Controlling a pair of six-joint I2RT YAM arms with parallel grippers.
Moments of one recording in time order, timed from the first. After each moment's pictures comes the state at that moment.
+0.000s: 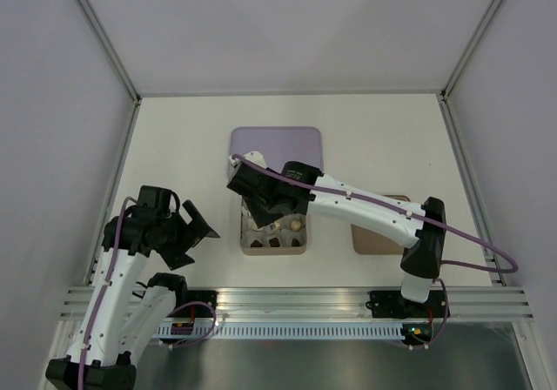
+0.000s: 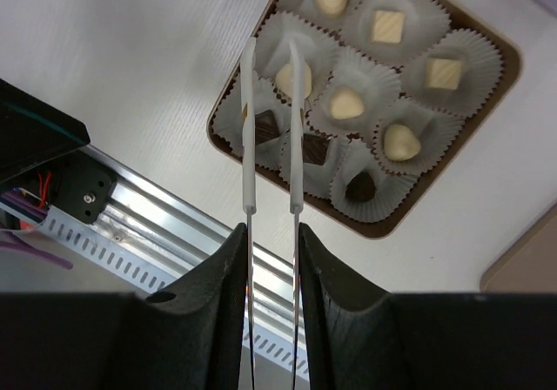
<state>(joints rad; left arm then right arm) -0.14 0.71 0.81 -1.28 0.21 -0.86 1.20 1.83 1.85 -1.12 0.24 0.61</state>
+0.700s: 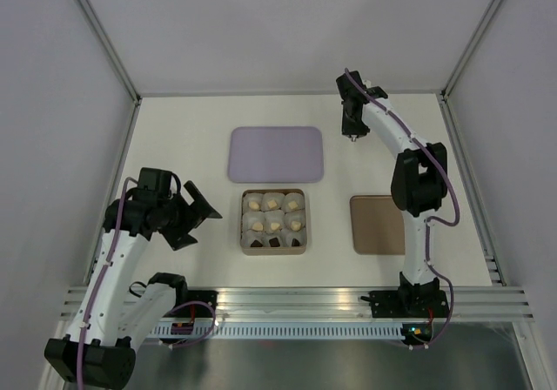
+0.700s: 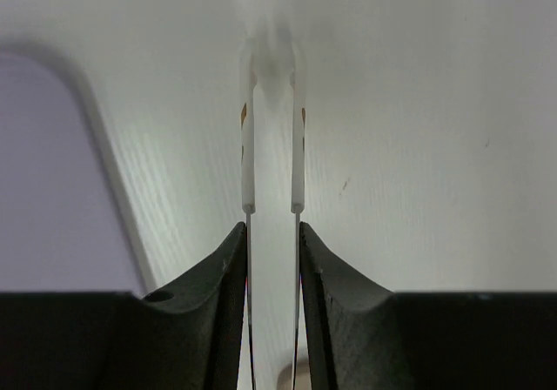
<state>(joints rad) -0.14 0.84 0.91 -1.17 0.22 -0.85 0.32 2.13 1.94 -0.90 0.33 0.38</state>
